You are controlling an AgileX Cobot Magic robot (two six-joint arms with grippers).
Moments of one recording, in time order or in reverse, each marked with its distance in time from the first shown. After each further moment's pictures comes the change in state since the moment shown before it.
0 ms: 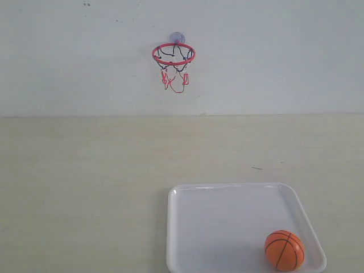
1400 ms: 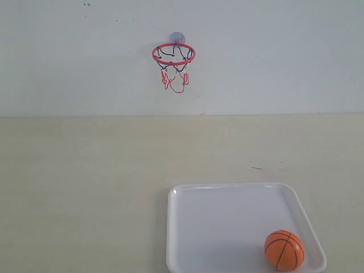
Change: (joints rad) left arm 0.000 0.000 0.000 0.000 0.000 0.000; right arm 0.000 0.000 0.000 -0.018 -0.038 -0.012
